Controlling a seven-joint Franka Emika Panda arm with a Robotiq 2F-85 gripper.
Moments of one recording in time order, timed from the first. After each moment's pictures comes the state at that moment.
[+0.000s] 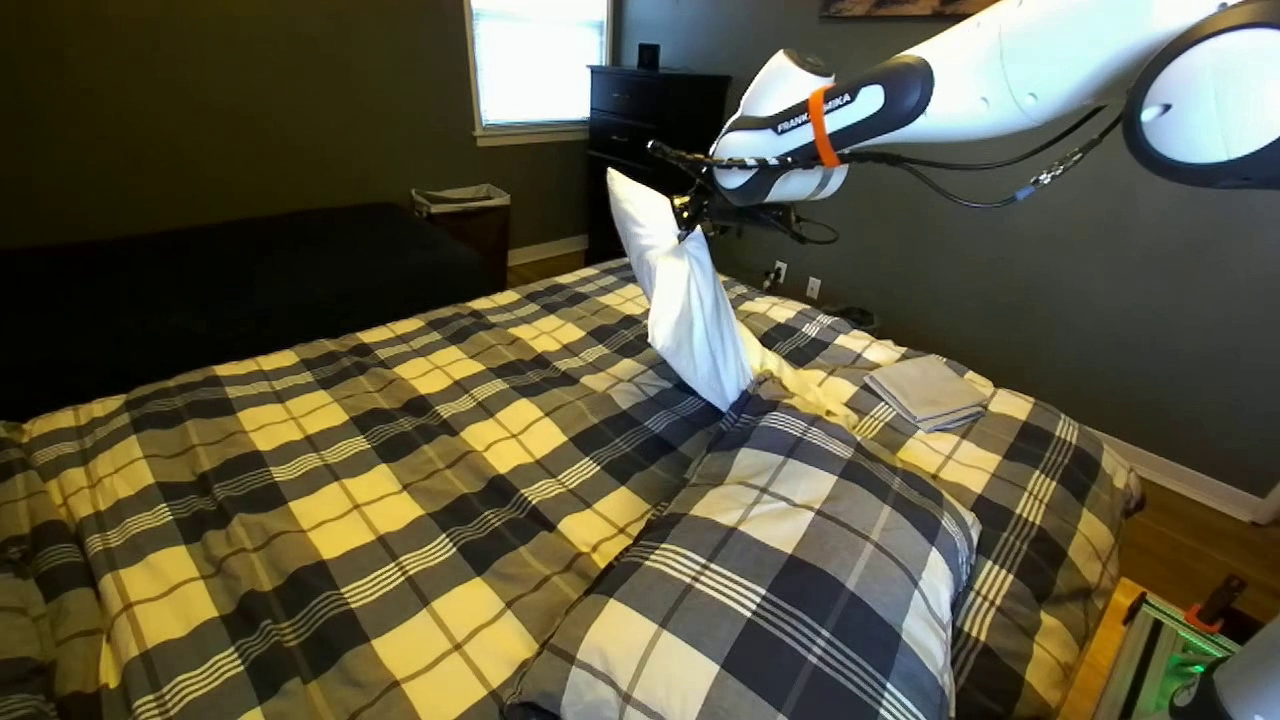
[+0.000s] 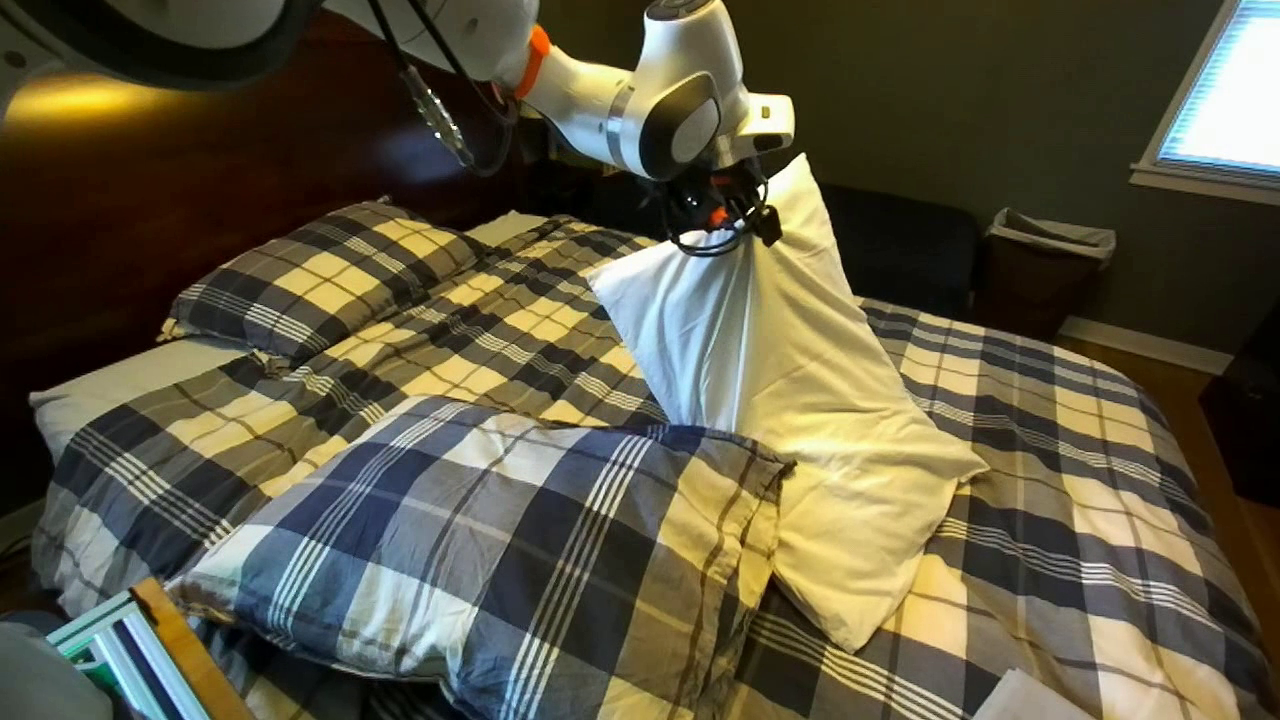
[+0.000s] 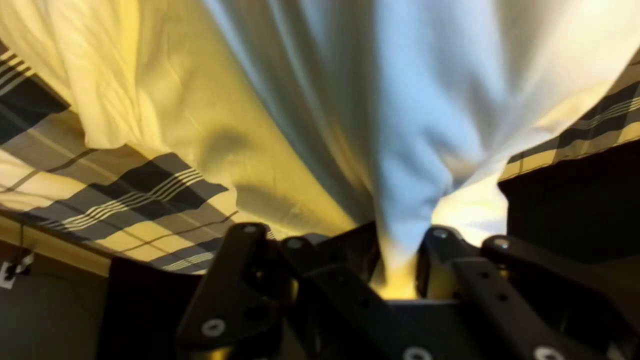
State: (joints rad) arm -0.04 0.50 -0.09 -1.56 0.08 2.69 0.19
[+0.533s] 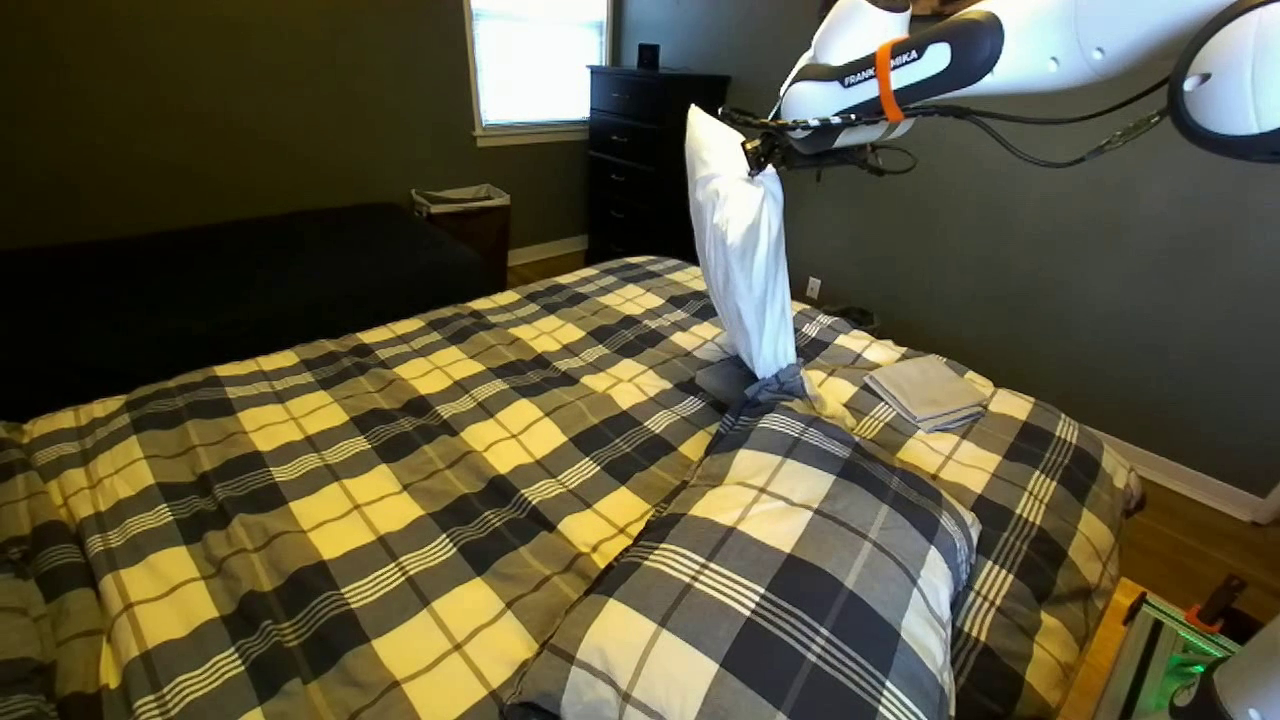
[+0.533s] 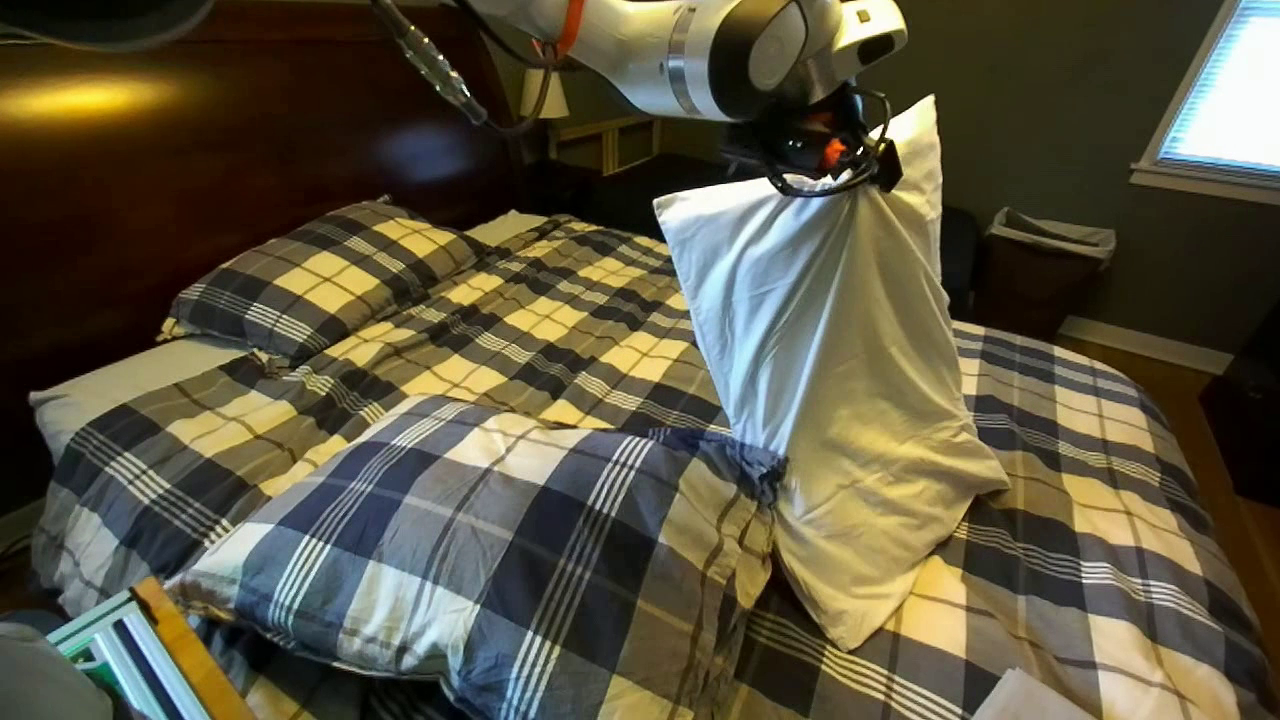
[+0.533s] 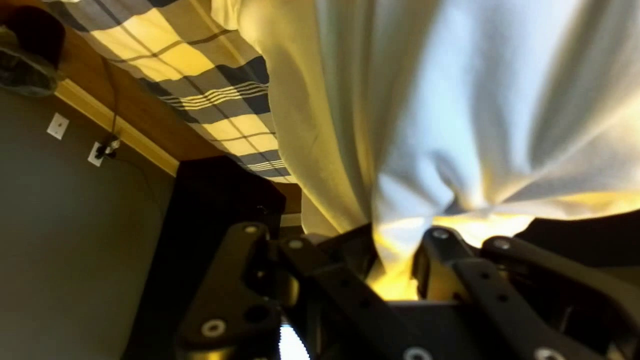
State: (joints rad) arm -0.12 0.42 -0.18 -1.52 -0.05 2.67 0.05
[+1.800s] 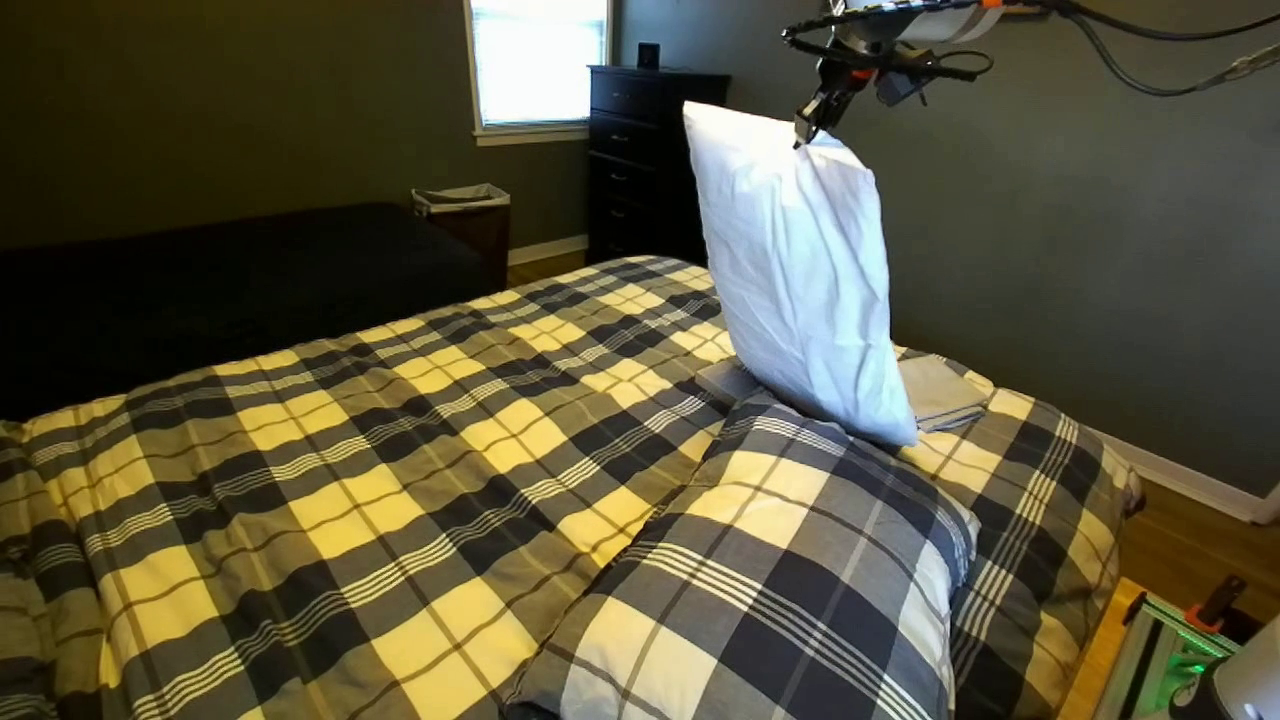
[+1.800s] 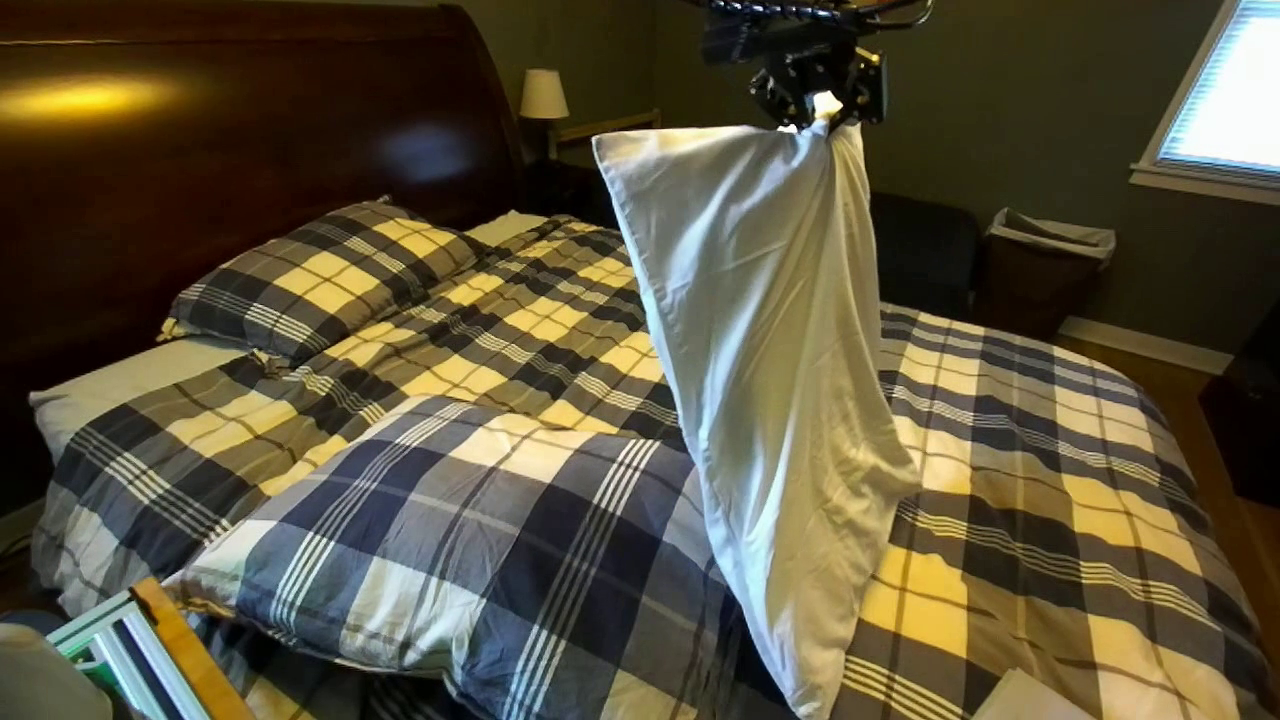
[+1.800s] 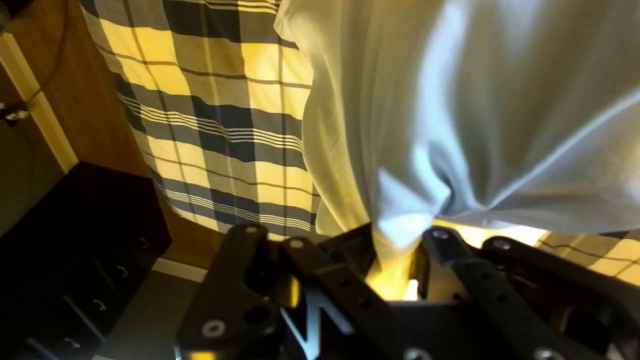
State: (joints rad) arm -0.18 0.17 -0.11 -1.57 -0.01 2.24 -0.48
